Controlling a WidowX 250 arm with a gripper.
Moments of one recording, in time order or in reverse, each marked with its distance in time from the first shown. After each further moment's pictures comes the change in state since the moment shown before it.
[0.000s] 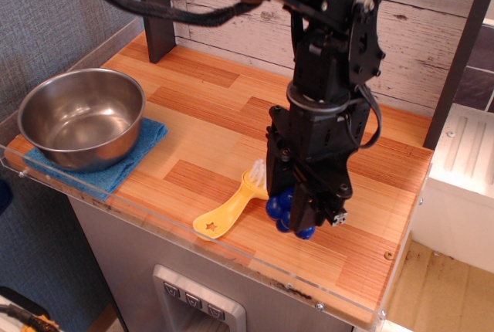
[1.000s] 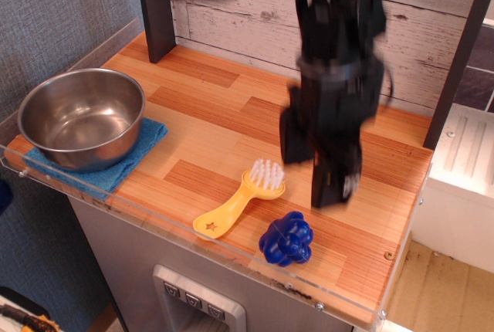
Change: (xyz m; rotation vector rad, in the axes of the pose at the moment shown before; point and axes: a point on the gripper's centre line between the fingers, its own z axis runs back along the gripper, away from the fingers) arm 0.009 0.012 0.040 -0.040 -0.093 -0.072
